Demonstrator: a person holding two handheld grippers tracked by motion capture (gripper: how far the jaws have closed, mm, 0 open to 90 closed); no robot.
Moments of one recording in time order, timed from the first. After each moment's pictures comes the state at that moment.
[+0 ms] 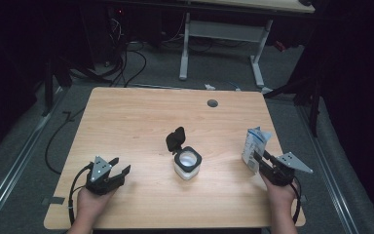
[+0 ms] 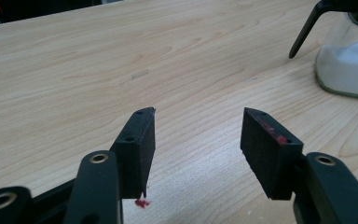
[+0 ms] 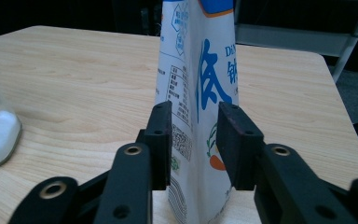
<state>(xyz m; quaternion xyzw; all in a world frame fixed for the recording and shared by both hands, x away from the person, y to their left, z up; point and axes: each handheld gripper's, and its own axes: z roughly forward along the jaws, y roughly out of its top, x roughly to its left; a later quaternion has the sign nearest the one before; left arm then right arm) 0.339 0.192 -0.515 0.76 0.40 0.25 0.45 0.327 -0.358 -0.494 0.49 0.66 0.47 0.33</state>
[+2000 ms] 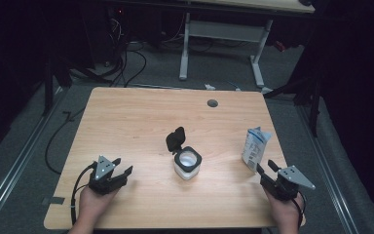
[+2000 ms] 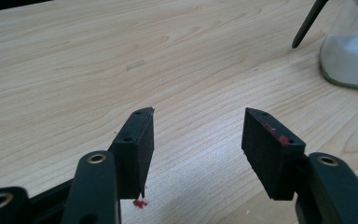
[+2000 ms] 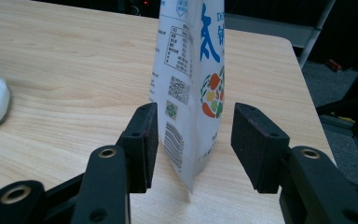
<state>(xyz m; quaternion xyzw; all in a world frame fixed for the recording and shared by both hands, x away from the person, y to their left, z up) 0.342 0.186 -0.519 0.77 0.40 0.24 0.44 0.285 -0.351 -0.494 0.51 0.66 0.41 0.36</state>
